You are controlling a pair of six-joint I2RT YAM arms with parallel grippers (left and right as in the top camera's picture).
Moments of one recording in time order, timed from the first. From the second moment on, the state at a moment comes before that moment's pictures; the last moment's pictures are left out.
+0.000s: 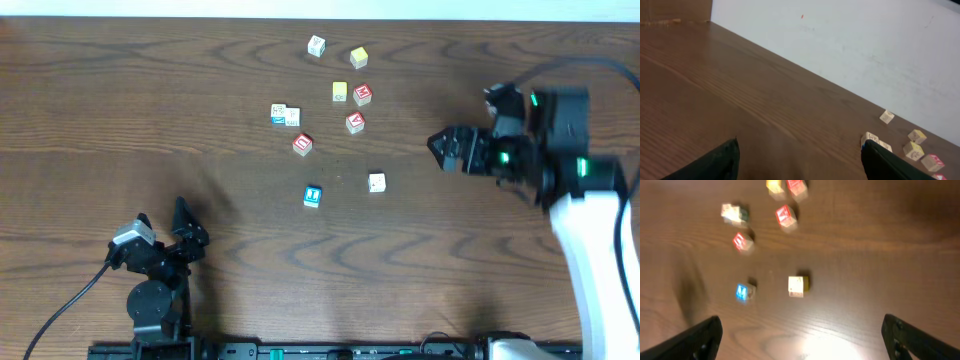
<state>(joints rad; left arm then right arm) 0.07 0.01 0.03 -0.11 -0.14 -0.41 0.02 1.41 1.34 -0.99 -0.41 0.16</state>
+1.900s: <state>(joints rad) 0.07 0.01 0.03 -0.11 -0.14 -0.42 0.53 1.99 1.48 -0.94 0.08 0.47</state>
